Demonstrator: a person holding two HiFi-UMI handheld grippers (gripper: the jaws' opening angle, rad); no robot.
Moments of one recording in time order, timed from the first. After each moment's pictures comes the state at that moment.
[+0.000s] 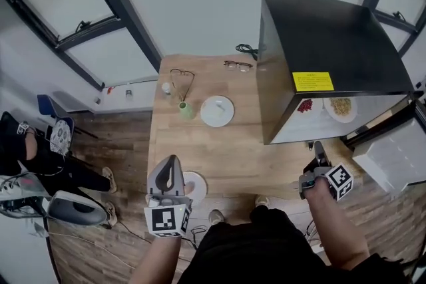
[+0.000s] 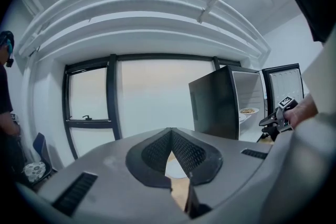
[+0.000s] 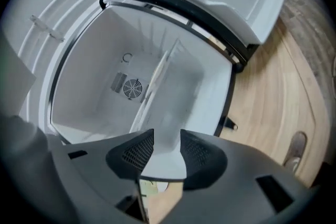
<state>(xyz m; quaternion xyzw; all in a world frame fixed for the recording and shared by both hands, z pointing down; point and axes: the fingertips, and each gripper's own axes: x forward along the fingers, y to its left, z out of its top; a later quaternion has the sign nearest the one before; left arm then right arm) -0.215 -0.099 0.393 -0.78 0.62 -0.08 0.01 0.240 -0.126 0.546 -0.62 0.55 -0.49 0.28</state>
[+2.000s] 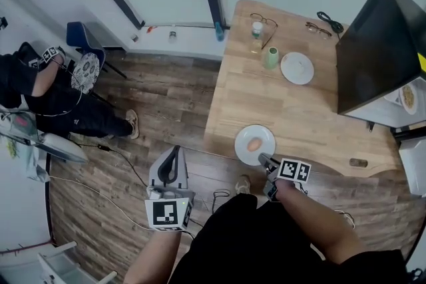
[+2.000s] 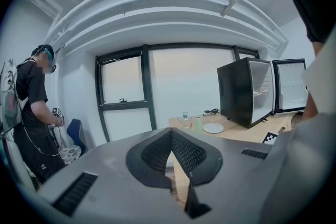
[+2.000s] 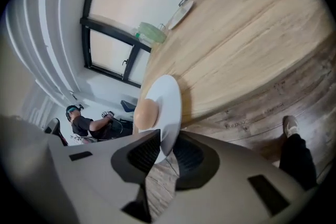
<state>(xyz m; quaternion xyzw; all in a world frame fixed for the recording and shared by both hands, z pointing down) -0.462 0.049 0.454 -0.72 0.68 -0.13 -0.05 -0.223 0.028 0.744 -0.34 0.69 -0.63 -0.11</state>
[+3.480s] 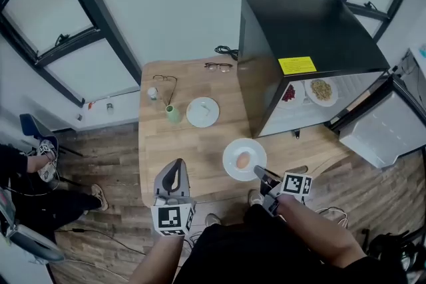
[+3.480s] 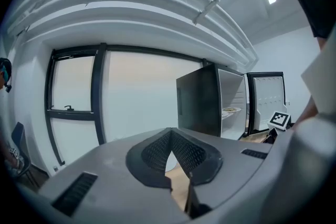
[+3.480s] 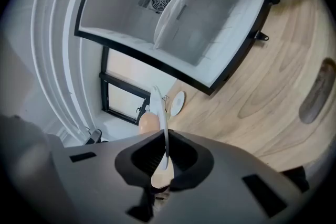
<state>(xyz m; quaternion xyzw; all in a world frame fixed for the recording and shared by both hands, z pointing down) -0.203 -0.088 0.429 -0.84 0.54 -0.08 -0.02 0.026 -0.049 0.594 -0.41 0.71 -0.57 0.08</state>
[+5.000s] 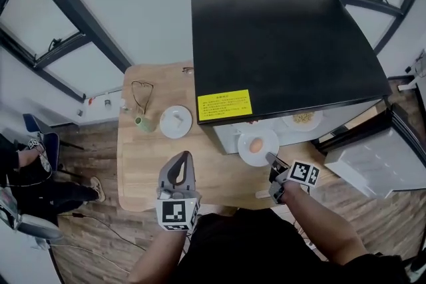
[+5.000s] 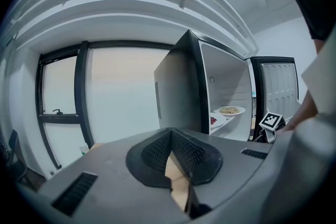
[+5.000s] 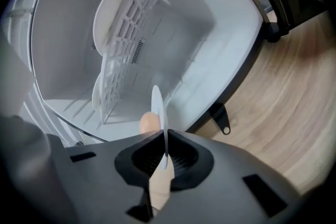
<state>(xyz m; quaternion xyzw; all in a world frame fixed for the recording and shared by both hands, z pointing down) -0.021 -0.159 0.436 -0.83 0.54 -0.12 -0.02 0.229 -0.146 0.638 -0.45 0.66 -0.59 0.09</state>
